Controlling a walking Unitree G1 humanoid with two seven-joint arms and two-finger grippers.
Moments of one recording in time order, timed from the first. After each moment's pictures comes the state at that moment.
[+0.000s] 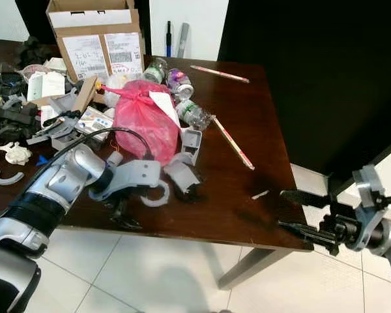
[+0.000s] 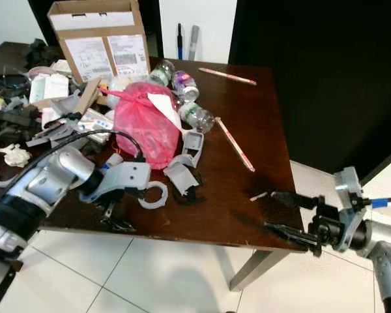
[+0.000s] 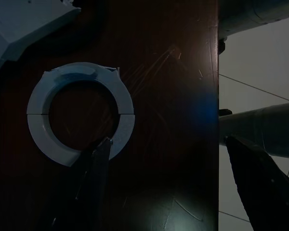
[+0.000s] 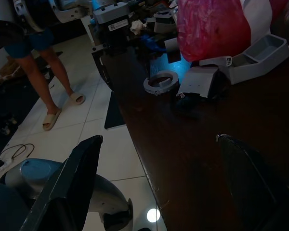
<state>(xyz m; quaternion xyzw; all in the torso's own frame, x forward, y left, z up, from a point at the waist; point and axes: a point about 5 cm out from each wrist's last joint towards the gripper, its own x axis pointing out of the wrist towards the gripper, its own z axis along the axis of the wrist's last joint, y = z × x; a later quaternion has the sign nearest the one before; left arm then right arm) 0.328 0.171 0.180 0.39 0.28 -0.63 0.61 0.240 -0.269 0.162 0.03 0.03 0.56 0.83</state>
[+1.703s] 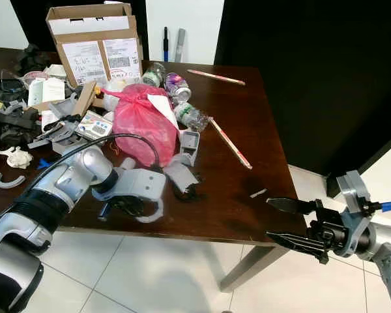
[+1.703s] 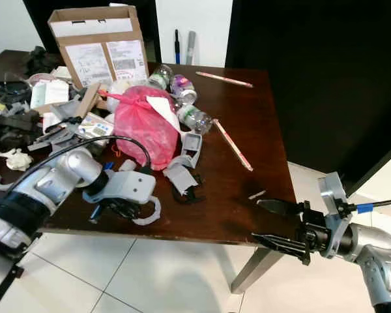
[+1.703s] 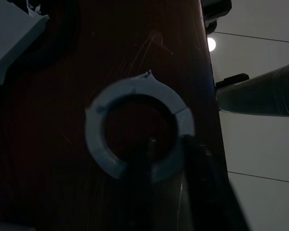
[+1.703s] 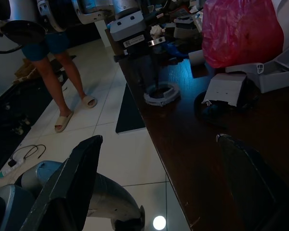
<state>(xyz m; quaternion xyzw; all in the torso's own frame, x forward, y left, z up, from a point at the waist) 0.330 0.162 0.175 0.47 0.27 -0.63 0.55 0.237 -0.249 0.160 0.04 0.03 0.58 0.81</state>
